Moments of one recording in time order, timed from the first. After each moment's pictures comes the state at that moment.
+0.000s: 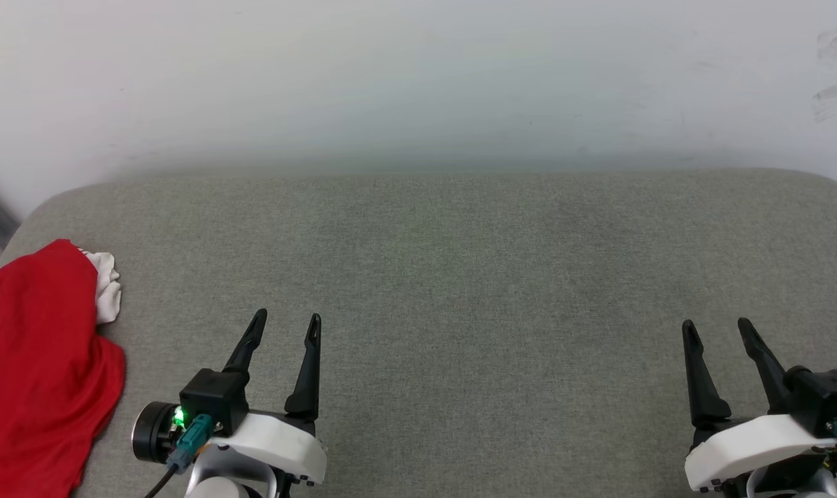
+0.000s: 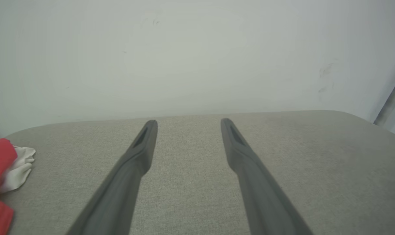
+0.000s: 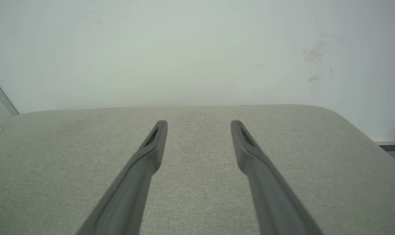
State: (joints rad) left arm -0.09 0.10 -0.16 0.18 -0.19 -0.05 -0.23; right arm 0.01 -0.05 -0.08 0.04 0.11 0.13 -0.08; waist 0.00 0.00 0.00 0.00
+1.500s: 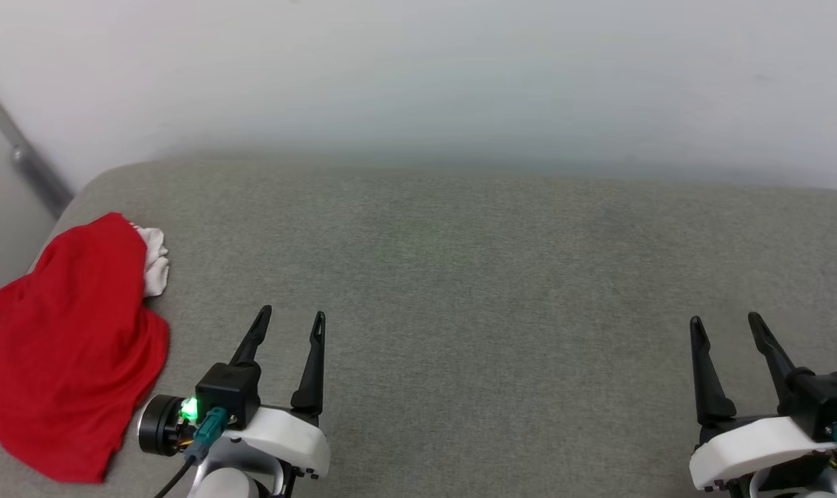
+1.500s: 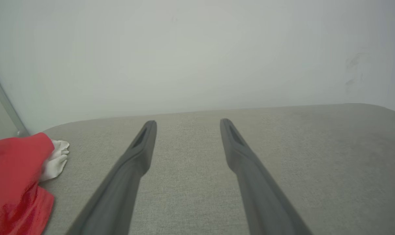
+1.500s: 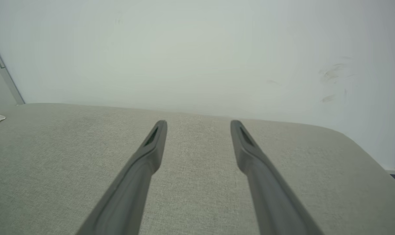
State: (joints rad) left arm -0.13 0.07 -0.13 0.26 -0.10 -0.06 -0.26; right arm 0.01 -0.05 -0.10 0.04 0.03 0.13 -0.12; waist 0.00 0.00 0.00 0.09
